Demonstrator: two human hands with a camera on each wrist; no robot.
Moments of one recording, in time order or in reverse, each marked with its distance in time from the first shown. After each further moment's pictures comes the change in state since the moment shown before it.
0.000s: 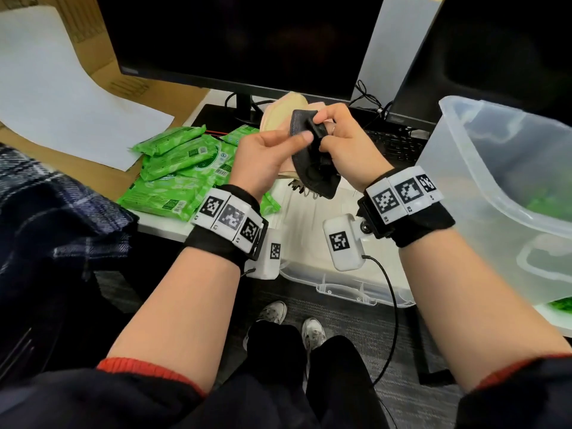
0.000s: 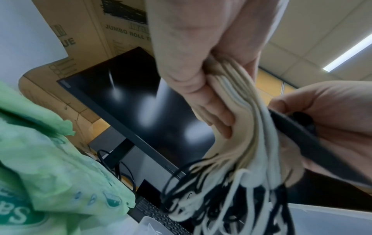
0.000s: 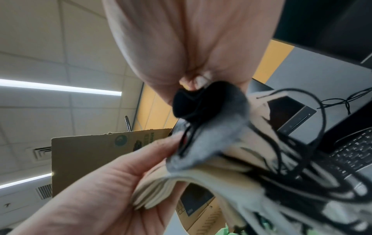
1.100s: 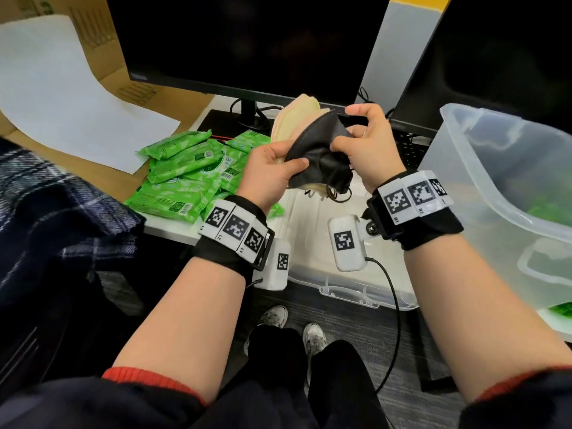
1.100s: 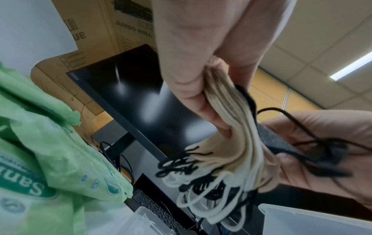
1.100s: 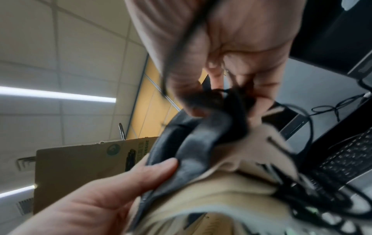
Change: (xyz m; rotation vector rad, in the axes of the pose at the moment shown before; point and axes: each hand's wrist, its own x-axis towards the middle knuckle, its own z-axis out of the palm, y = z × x) left_hand -0.011 -0.005 0.003 -0.032 -0.051 0.030; right_hand 0.001 0.004 -0.012 0.054 0.277 0.047
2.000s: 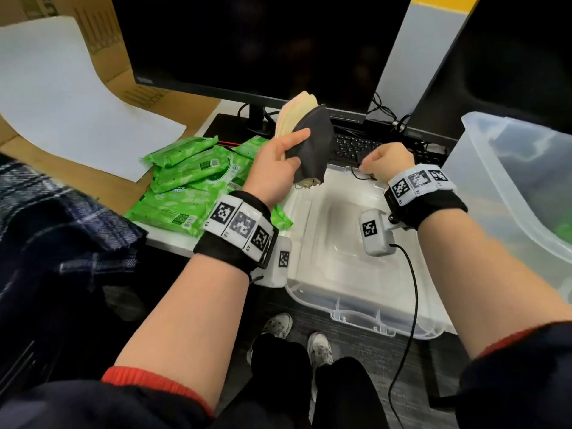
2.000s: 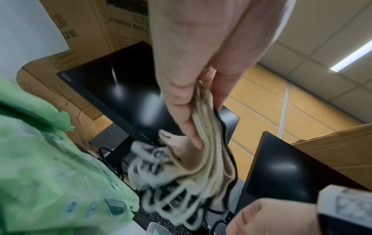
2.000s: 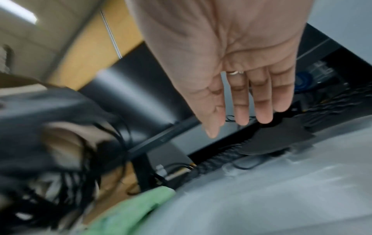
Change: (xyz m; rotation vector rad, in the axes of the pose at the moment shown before) left_hand 0.032 0.004 -0.009 0.178 0.027 -0.062; right_hand 0.076 0.055 -0.027 -0.771 -0.006 0.277
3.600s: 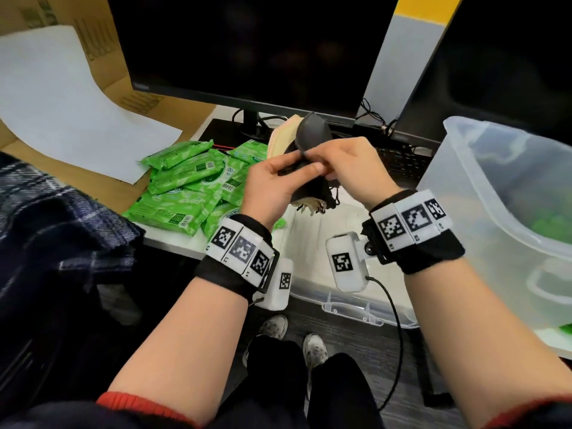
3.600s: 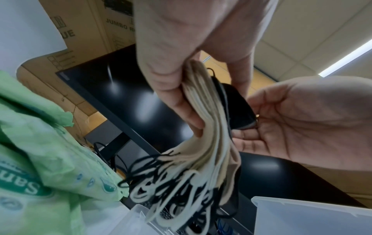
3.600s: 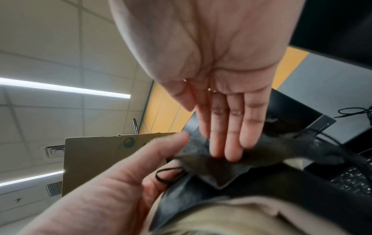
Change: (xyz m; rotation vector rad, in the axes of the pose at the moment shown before) left_hand -0.036 0.003 0.015 -0.278 0.110 -0.028; right_hand -0.106 -0.057 -0.010 0.461 -0.082 -0.372
